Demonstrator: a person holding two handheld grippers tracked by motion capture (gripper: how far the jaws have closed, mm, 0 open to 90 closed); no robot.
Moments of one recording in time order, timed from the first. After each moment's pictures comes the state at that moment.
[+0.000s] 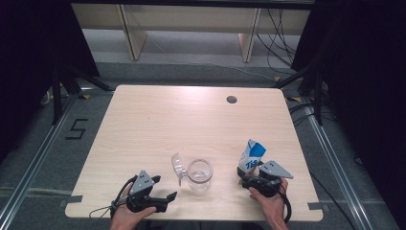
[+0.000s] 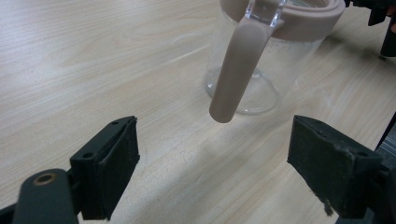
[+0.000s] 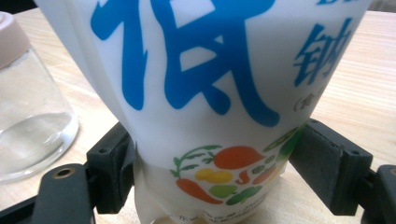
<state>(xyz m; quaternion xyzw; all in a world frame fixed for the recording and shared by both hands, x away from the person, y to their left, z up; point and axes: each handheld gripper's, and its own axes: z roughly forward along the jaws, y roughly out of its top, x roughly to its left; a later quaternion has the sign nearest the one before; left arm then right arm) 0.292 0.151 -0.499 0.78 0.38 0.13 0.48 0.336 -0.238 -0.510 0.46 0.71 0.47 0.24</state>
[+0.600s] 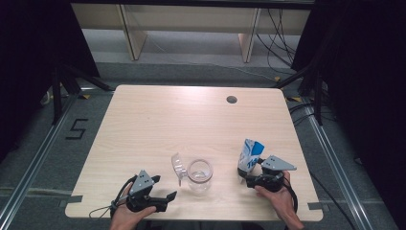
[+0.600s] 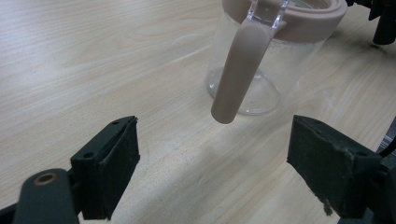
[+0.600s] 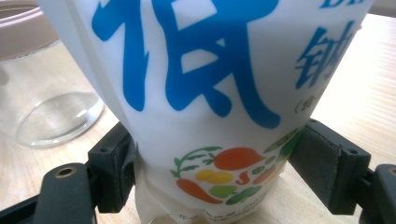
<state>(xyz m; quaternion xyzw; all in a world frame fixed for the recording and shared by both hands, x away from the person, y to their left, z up) 0.292 0.151 -0.499 0.78 0.39 0.13 0.47 0.356 -0.257 -0.508 0.37 0.77 0.49 0.19</state>
